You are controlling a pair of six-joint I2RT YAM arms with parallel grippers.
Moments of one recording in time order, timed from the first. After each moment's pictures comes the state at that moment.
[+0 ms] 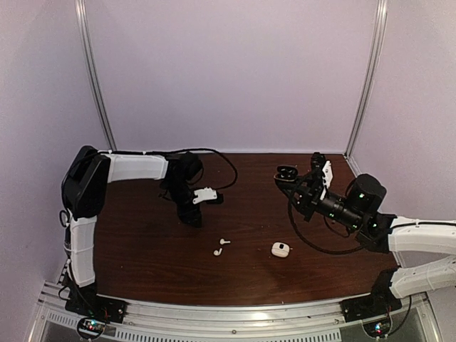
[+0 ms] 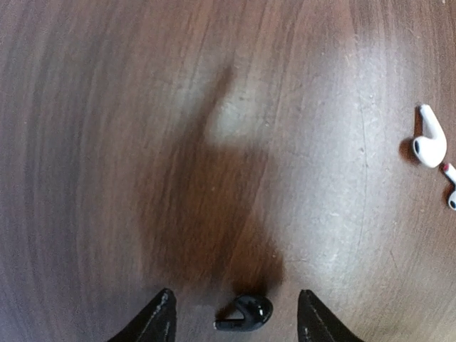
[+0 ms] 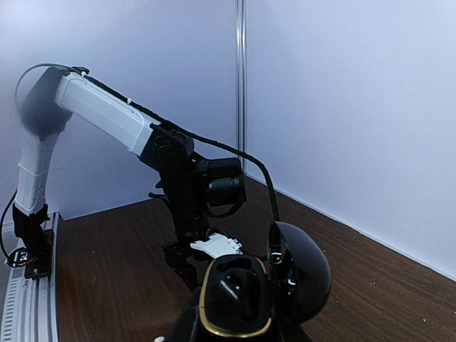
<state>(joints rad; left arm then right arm) -0.62 2.10 1.56 -0.80 0.24 0.74 0.77 1.04 0.48 0.65 -0.20 0.03</state>
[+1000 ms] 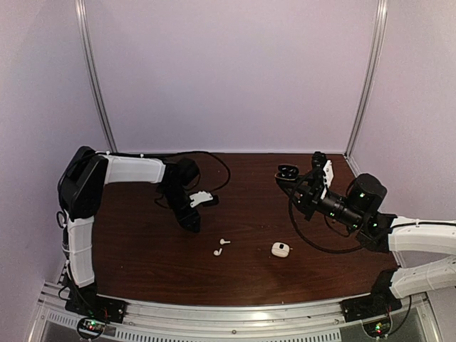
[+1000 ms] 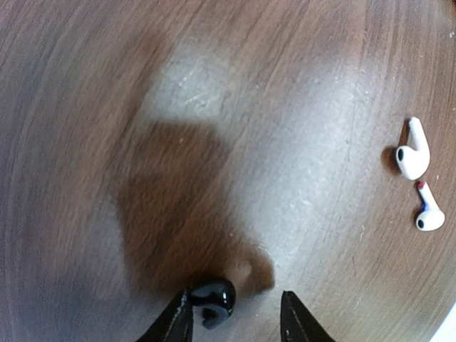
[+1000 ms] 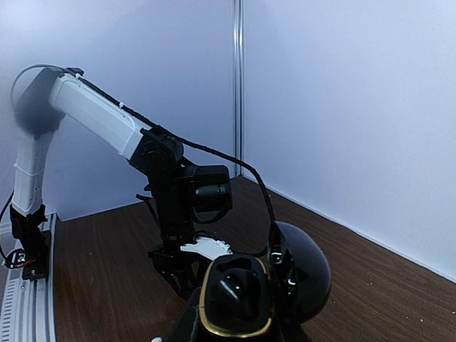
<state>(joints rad) -0.62 2.08 1.48 -0.83 0.30 0.47 0.76 1.03 0.48 0.66 -0.20 0.03</state>
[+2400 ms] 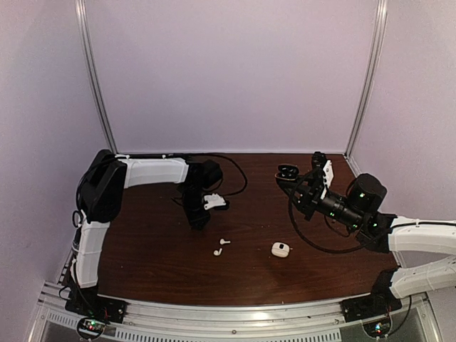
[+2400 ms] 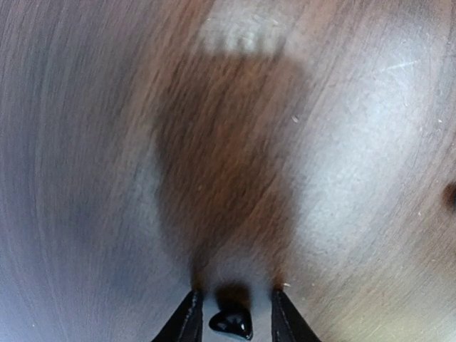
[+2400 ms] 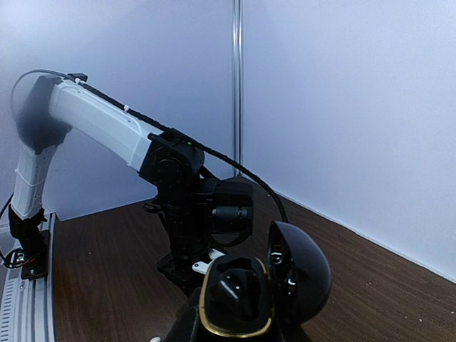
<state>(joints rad) -0.74 2.23 1.74 -1.02 -0.02 0.41 0.76 1.03 0.48 0.65 -0.20 0.03</state>
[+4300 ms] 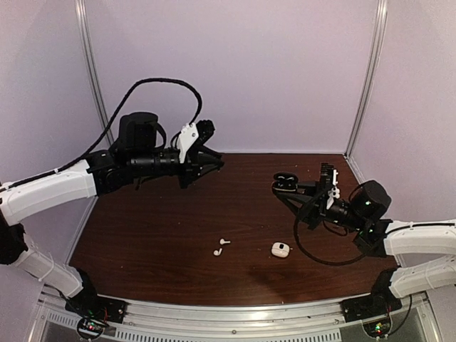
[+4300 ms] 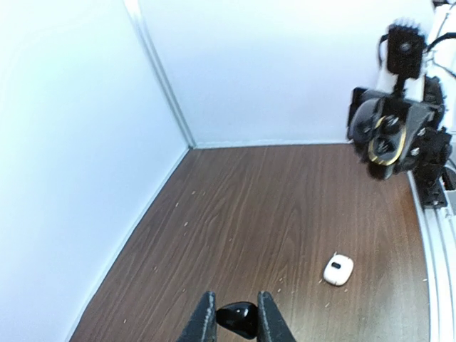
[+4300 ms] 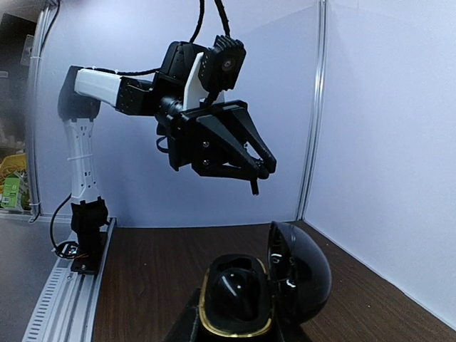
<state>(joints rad) -0.81 1.38 1.22 -0.10 0.34 0.36 0.76 1.06 0.41 0.92 -0.46 0.02</state>
